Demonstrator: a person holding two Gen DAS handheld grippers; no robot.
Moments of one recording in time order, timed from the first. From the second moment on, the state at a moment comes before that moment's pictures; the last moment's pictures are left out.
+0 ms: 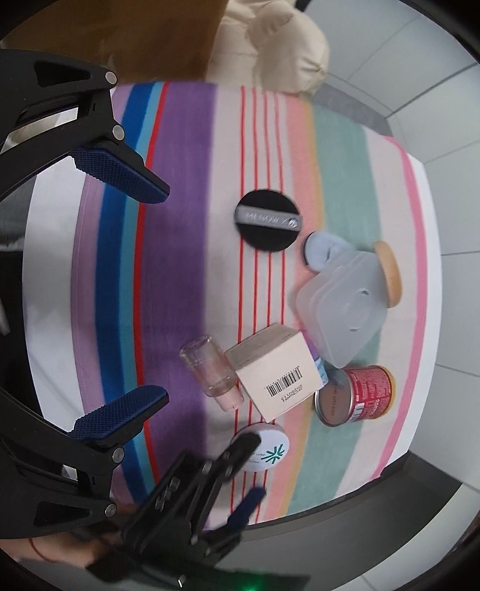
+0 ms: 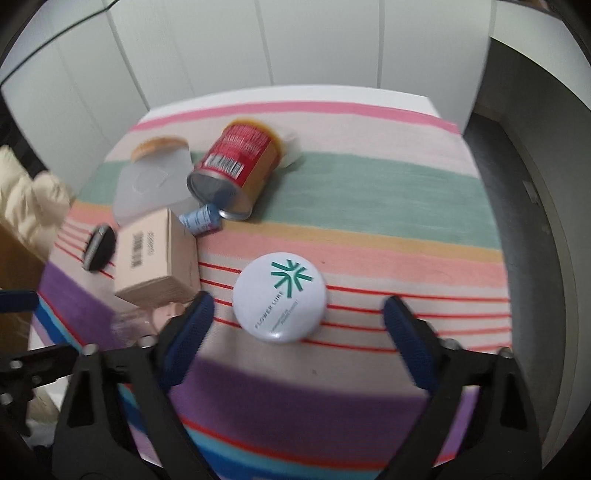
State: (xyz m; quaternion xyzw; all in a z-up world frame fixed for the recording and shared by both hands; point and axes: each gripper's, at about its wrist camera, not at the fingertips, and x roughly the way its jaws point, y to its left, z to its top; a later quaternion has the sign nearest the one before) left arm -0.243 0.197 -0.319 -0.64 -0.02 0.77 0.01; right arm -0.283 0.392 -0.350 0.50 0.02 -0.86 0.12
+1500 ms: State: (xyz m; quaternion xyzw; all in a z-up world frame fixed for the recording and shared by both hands) left arm -0.248 0.271 -0.347 -0.61 0.04 0.78 -0.08; right arm -0.252 0.450 -0.332 0.50 -0.01 -0.86 0.09
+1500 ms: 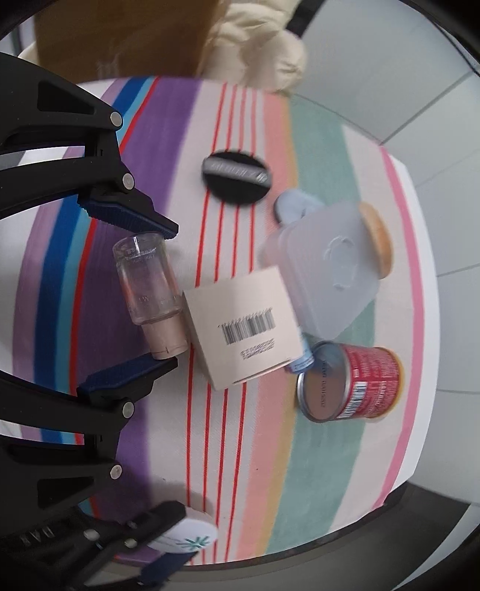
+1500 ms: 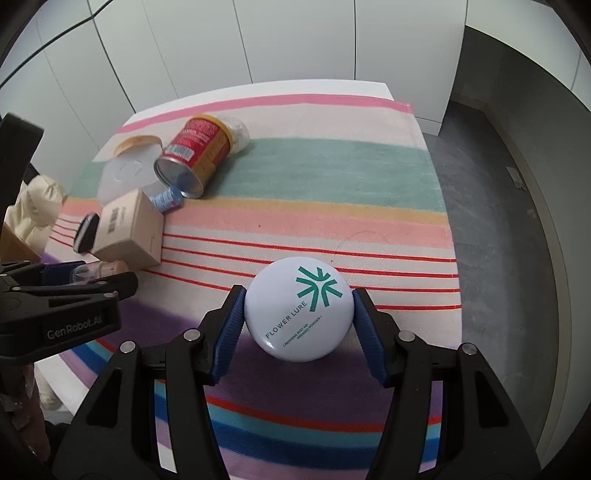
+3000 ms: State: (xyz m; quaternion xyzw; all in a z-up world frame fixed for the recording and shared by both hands) left arm -0.269 0.209 -0.015 -0.50 0.01 0.87 -0.03; right arm -0.271 0.419 0.011 0.42 0.02 -0.91 0.03
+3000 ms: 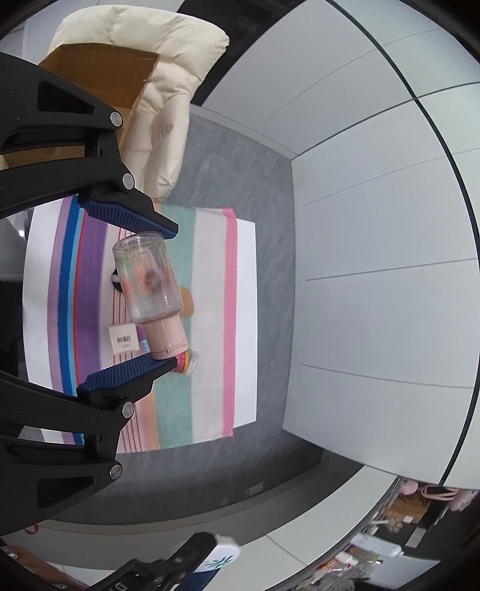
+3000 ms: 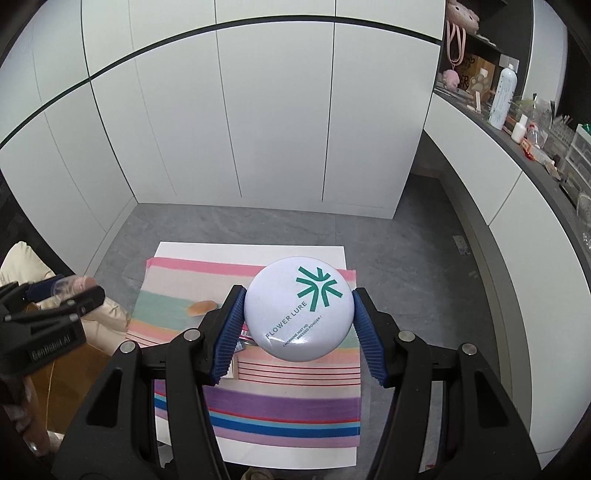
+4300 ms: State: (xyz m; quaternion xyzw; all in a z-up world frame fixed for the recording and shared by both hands) left arm -0.077 0.193 -0.010 -0.47 0.05 0.88 0.01; right arm -0.085 0.421 0.000 0.41 0.03 -0.91 0.06
